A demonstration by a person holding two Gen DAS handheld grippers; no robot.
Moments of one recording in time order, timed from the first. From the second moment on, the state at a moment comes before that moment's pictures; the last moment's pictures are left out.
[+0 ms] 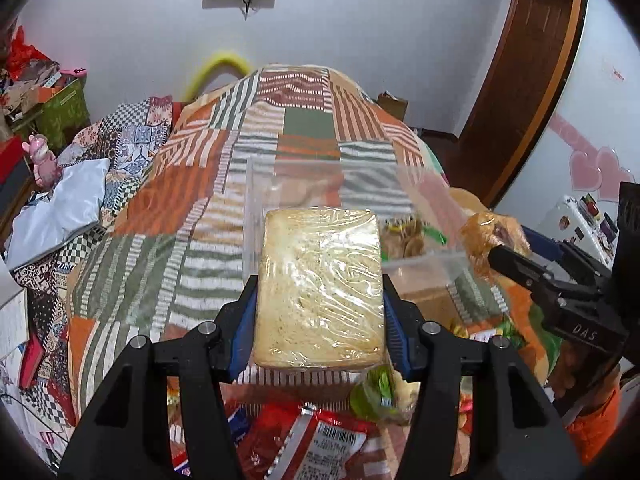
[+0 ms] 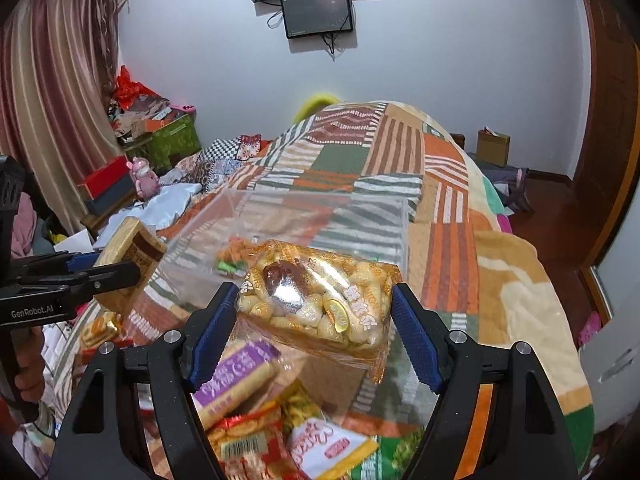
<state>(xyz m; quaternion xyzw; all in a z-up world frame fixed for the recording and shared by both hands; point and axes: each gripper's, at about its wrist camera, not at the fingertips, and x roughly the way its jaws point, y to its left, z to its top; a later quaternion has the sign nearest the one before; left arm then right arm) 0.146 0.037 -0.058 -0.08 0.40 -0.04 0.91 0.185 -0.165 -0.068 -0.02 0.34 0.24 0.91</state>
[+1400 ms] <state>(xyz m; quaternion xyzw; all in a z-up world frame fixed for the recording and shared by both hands) 0.234 0.037 -0.108 -0.04 0.44 -0.01 0.90 0.246 -0.091 -0.102 -0.10 0.39 0.29 0.87</state>
